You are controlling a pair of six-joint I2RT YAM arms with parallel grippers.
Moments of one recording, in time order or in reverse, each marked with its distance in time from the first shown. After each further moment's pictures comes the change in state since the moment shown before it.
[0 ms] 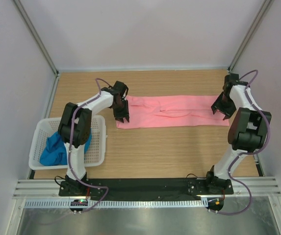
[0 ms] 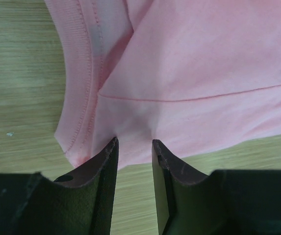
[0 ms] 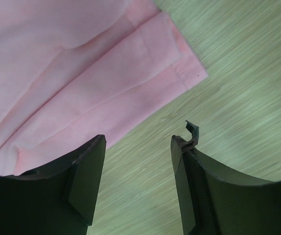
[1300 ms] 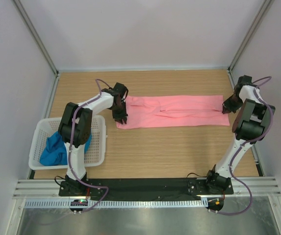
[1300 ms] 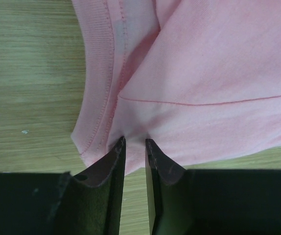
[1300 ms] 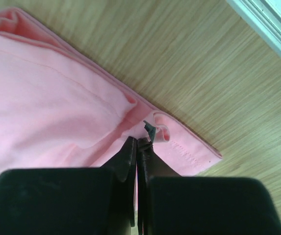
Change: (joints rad) left arm 0.003 0.019 -0.023 -0.002 -0.047 0.014; right arm -0.182 0.208 0.088 0.176 -0.148 0.063
